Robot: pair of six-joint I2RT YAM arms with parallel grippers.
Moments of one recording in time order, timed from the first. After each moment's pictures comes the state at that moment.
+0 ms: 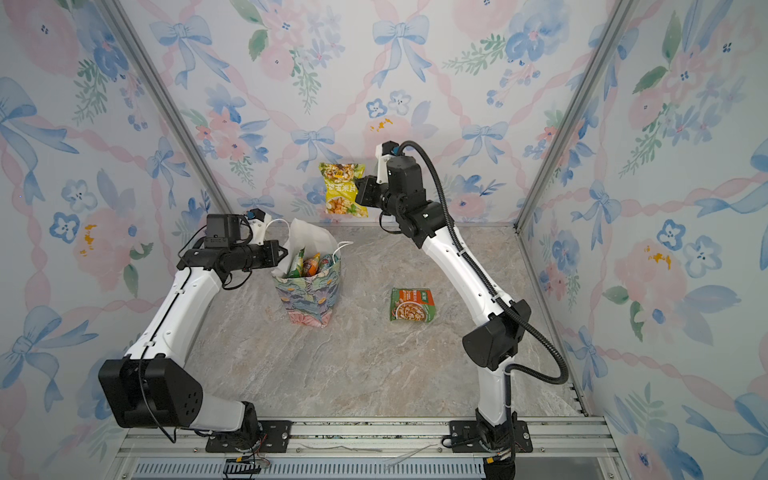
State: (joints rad) left arm 0.01 1.44 1.37 -0.68 0.44 -0.12; right arm 0.60 1.98 2.27 -0.48 -0.12 0.54
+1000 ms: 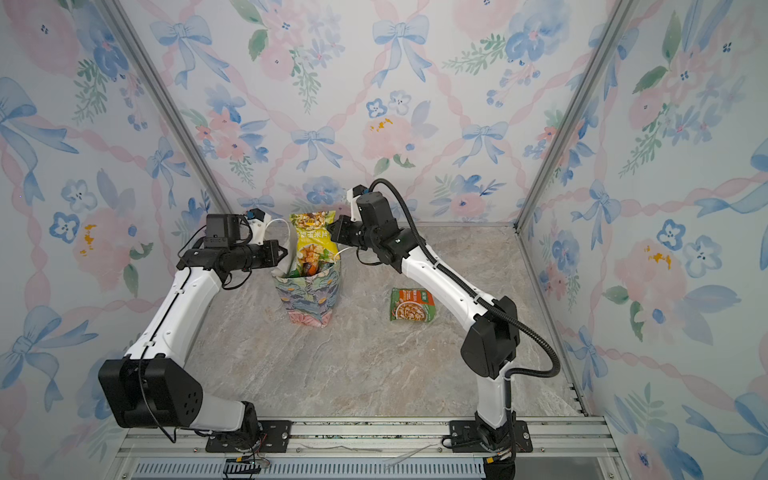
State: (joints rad) left arm 0.02 1.44 1.37 -0.68 0.44 -0.12; right arm 0.72 1.92 1.93 -0.34 -0.24 0.76
